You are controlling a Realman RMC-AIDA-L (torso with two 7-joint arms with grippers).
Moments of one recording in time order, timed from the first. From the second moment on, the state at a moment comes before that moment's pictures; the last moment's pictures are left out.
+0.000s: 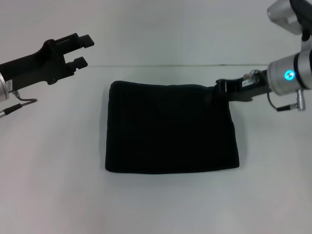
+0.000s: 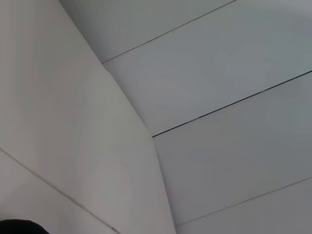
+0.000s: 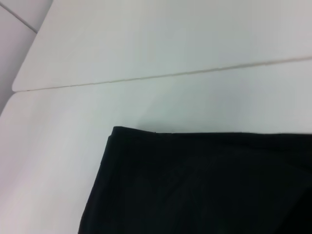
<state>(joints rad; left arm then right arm) -0.64 -2.04 0.40 0.67 1.95 1.41 -2.42 0.95 2.02 -0.84 -0.57 -2.40 -1.15 2.61</state>
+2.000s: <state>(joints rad) -0.64 -2.04 0.40 0.65 1.94 1.39 -2.42 0.92 1.98 -0.93 -0.50 -2.48 -0.94 2.68</state>
